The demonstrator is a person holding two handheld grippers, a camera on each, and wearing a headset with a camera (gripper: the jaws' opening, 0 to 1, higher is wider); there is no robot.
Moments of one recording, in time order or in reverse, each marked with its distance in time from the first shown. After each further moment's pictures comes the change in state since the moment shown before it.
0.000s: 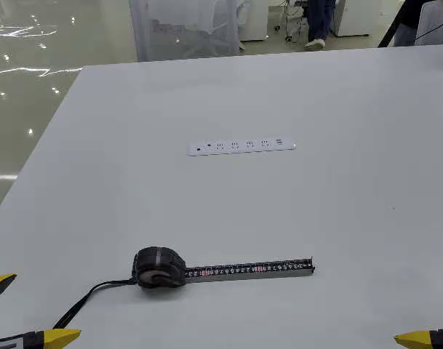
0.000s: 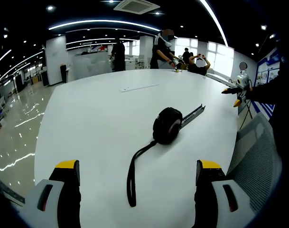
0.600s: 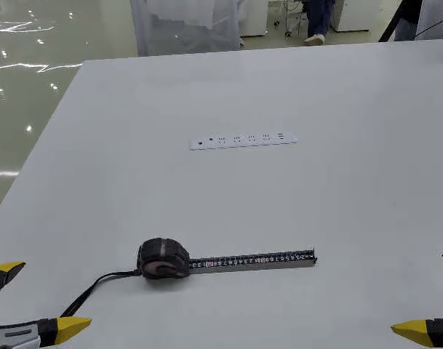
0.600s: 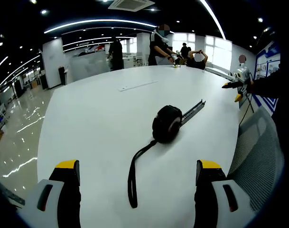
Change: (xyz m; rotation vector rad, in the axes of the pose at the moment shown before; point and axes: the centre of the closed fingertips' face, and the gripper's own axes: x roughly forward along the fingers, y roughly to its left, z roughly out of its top) left arm 0.003 -0.003 0.004 0.044 0.018 0.012; right arm 0.002 0.009 0.001 0.009 0.007 -0.005
